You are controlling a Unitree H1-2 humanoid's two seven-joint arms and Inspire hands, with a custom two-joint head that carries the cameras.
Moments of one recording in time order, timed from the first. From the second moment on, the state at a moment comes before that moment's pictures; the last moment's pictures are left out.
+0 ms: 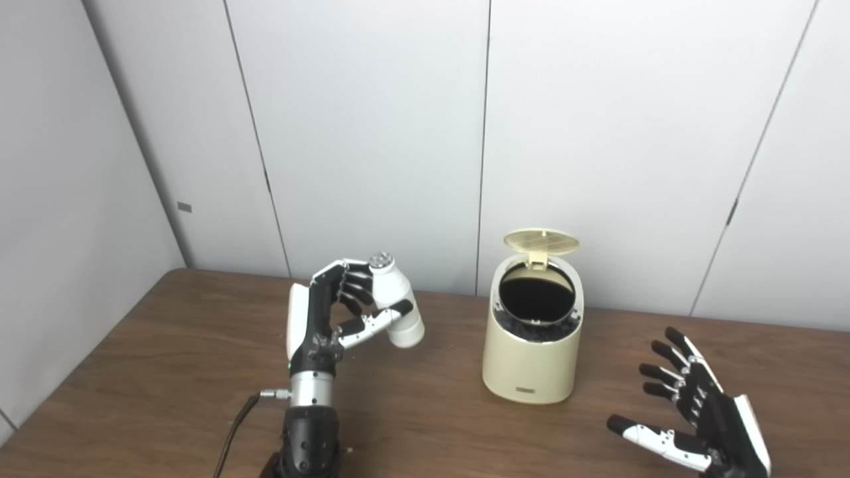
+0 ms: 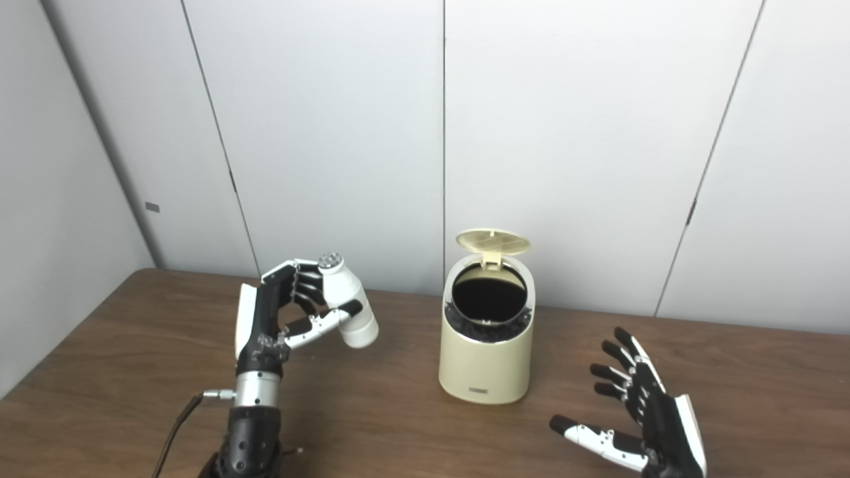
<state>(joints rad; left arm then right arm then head) -0.40 0.11 0.05 0.18 0.33 -0.21 0.36 -0.15 -0.08 -0.02 -0.06 -0.12 0.00 -0.03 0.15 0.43</state>
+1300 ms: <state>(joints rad) -0.55 -0.03 -0.02 0.14 0.35 -0.17 0.34 -0.17 -0.04 0.00 0.00 -0.15 -0.04 -0.08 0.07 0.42</state>
